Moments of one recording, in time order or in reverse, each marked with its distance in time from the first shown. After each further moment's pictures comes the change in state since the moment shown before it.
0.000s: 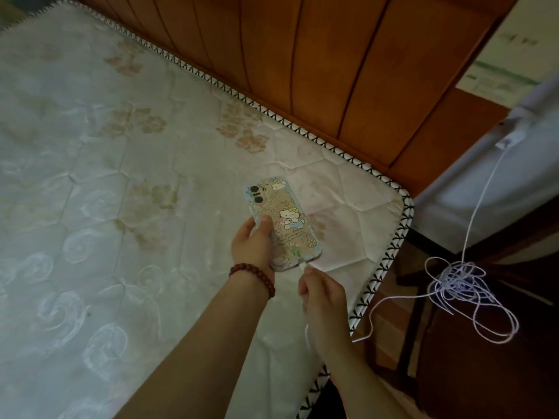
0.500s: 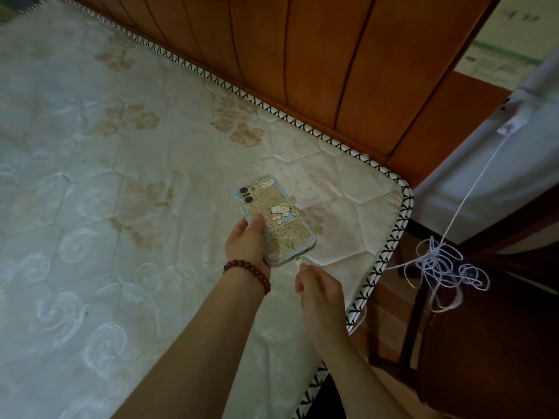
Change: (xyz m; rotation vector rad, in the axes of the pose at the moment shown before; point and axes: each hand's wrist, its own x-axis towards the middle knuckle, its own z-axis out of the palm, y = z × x) left_hand 0.005 -0.006 0.002 -0.053 0.008 -0.052; right_hand 0.002 0.003 -0.006 -0.063 0.007 -0.015
